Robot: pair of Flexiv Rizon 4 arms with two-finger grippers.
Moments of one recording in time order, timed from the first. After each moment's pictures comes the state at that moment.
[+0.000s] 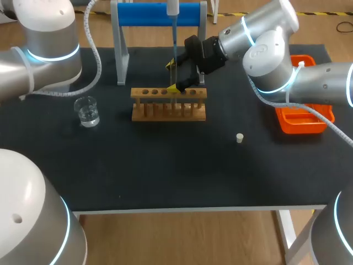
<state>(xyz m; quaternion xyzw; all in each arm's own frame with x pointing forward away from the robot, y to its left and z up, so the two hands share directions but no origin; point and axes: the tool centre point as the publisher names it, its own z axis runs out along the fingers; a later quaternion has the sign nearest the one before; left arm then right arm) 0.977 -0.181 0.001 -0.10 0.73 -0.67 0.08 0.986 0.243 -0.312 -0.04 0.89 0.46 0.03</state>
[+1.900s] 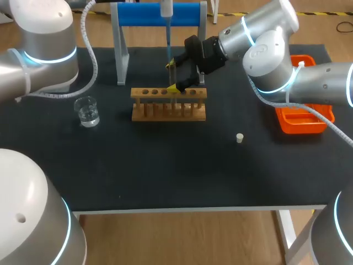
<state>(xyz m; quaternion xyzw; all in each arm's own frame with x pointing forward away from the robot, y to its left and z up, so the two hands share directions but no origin) 0.985 -0.166 -0.007 -0.11 0.74 -0.65 0.11 0.986 0.243 -0.312 -0.04 0.89 0.46 0.03</state>
